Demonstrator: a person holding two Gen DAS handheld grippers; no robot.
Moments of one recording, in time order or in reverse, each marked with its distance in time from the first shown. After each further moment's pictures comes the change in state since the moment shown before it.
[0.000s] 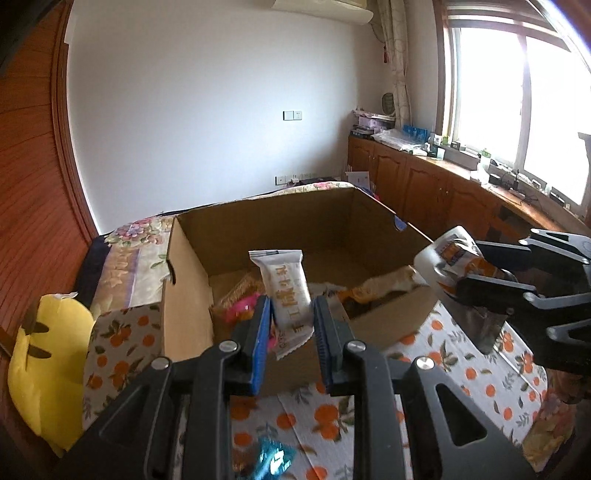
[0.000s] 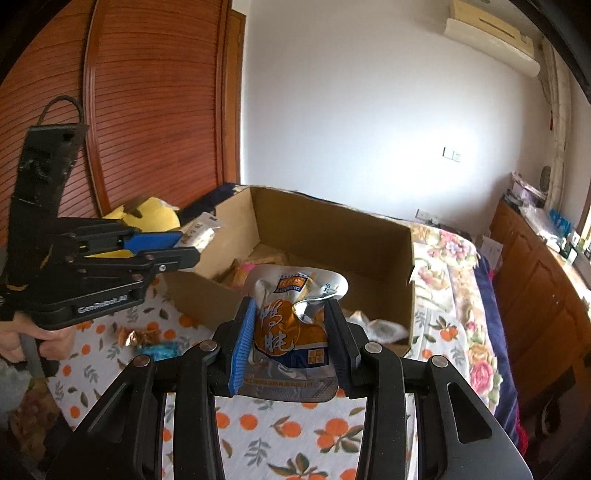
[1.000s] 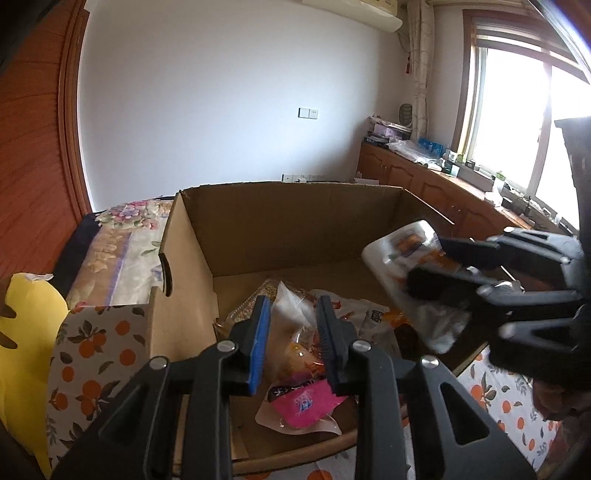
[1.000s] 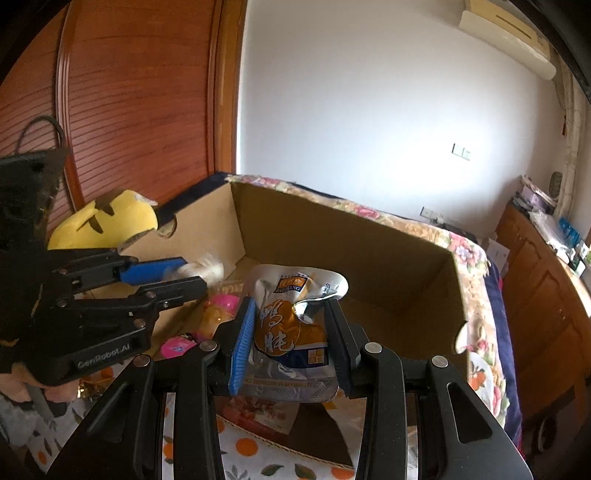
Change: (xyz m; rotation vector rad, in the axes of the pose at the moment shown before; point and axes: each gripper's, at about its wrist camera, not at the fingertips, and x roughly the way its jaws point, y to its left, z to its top) left arm 0.071 0.045 -0.008 -0.109 -0.010 -0.030; right arm 0.117 0.000 0.034 -0.033 0.051 -0.004
